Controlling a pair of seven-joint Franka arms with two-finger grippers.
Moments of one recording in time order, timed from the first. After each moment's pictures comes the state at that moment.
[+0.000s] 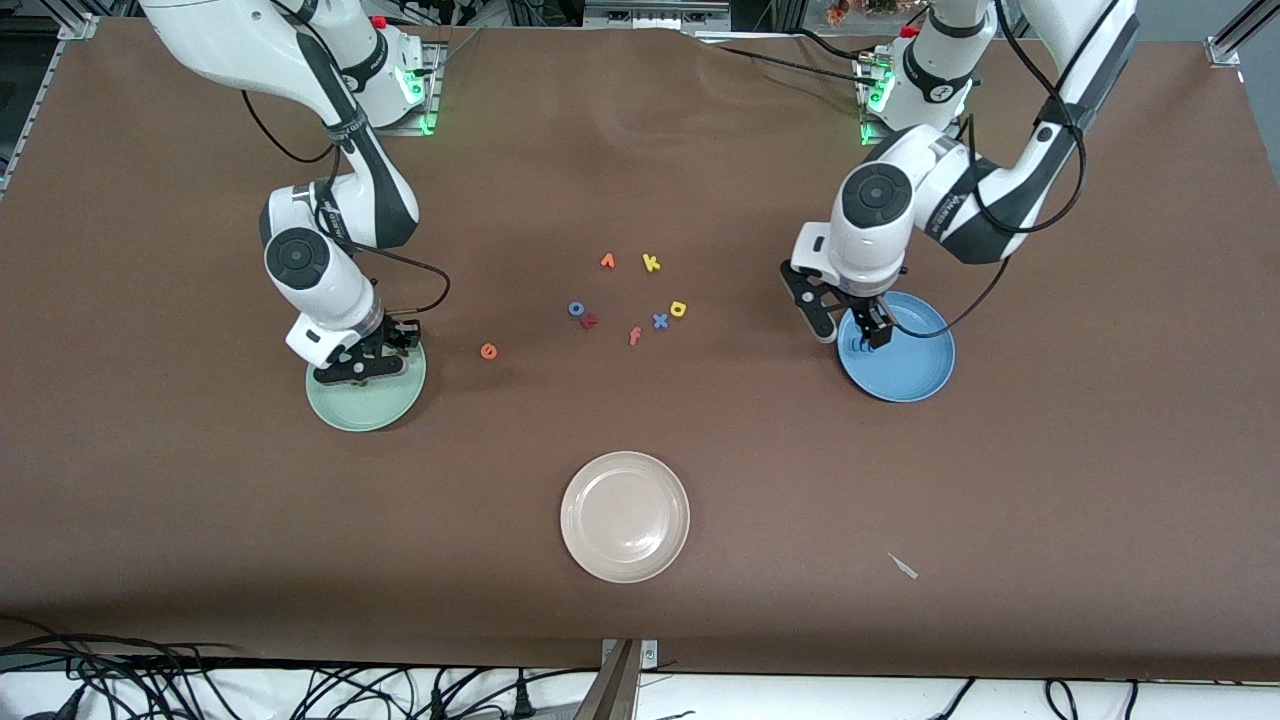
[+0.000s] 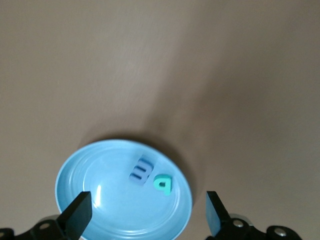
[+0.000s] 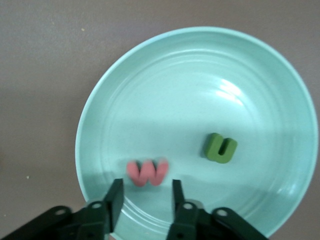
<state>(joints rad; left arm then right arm) 0.32 0.31 -0.82 -2.13 0.49 2.15 0.33 0.34 0.38 -0.12 -2.20 -0.08 2.57 0.12</state>
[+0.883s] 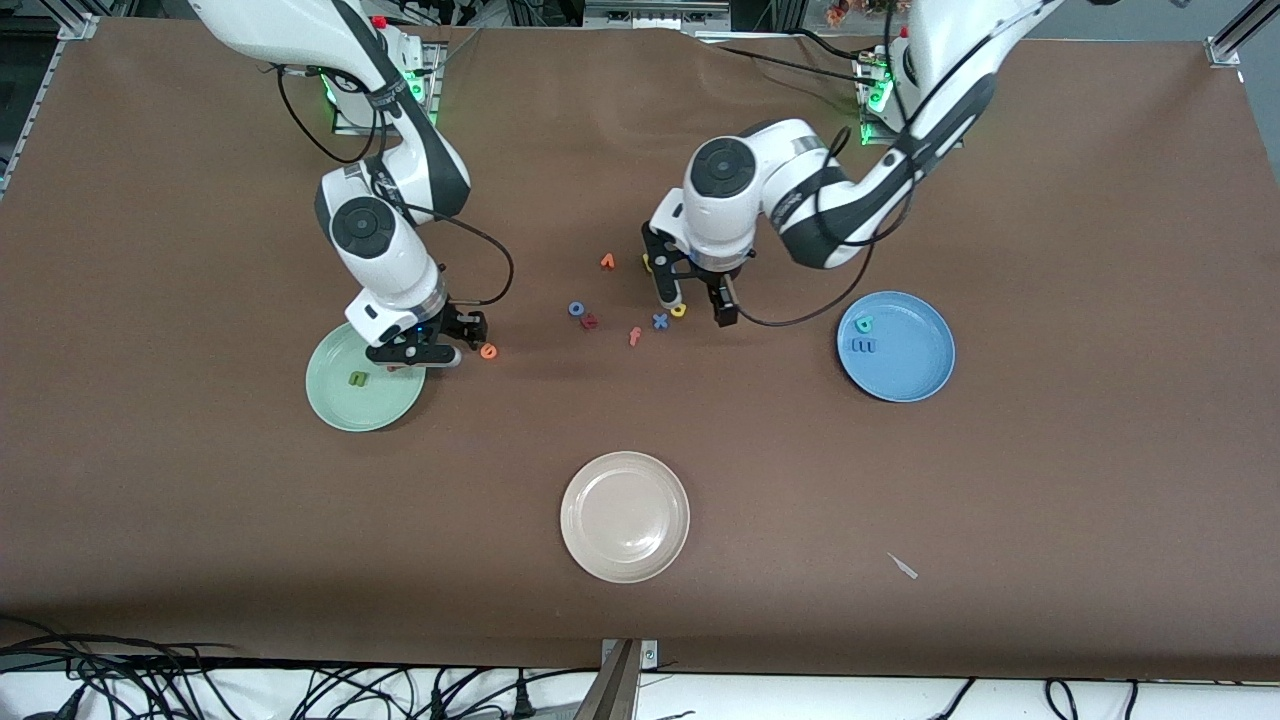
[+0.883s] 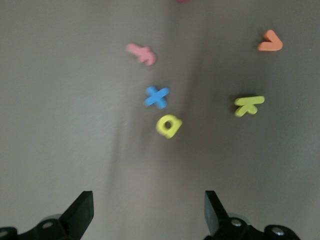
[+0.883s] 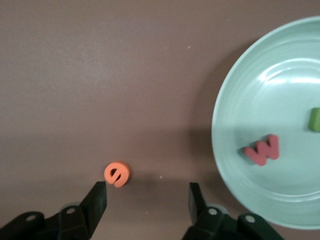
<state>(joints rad) -0.11 0.60 -0.74 -1.86 0.51 2.16 0.24 0.38 0.37 0.04 -2.17 -0.08 2.57 0.52</state>
